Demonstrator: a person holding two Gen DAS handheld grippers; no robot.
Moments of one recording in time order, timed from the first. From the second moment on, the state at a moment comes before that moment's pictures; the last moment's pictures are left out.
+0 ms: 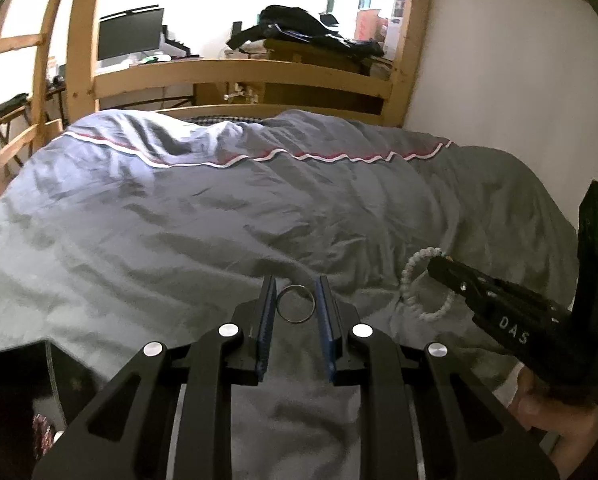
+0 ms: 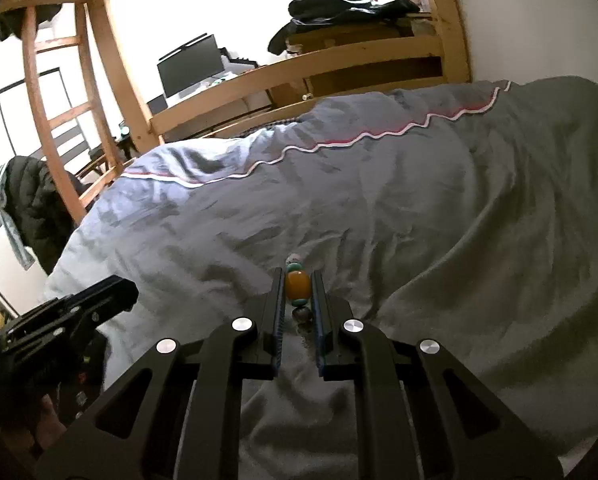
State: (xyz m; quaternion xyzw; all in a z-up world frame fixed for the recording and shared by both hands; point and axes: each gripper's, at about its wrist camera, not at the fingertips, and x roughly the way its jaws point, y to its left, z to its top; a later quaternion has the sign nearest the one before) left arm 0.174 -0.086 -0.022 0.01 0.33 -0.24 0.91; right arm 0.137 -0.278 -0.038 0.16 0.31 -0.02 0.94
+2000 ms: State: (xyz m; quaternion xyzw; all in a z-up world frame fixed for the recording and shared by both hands) left arm 0.110 0.145 -0.019 -0.07 0.41 -0.09 0.91; right arm 0.088 -0.012 -0.015 0.10 0.35 0.22 0.91
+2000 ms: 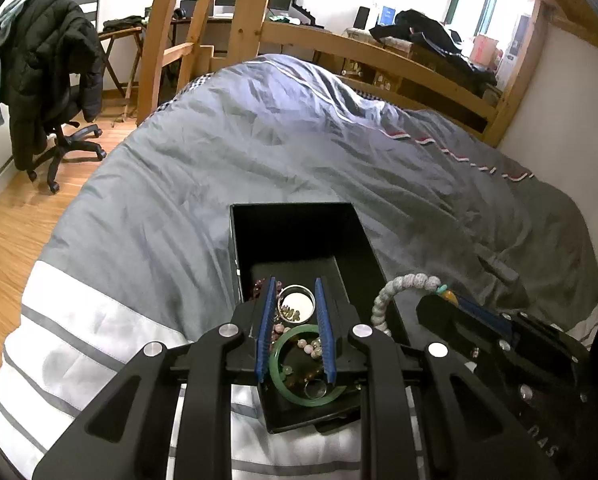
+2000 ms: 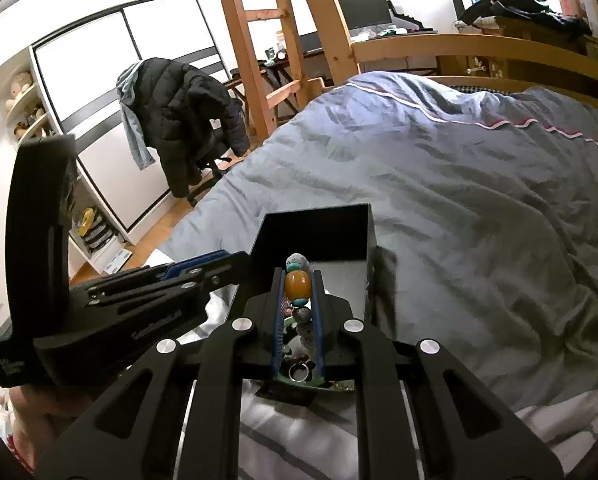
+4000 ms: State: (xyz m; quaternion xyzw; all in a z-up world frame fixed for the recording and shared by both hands) left arm -0.079 0.121 0.081 0.00 0.34 0.06 0.94; right arm -0.051 -0.073 0.081 0.03 0.34 0.16 0.93
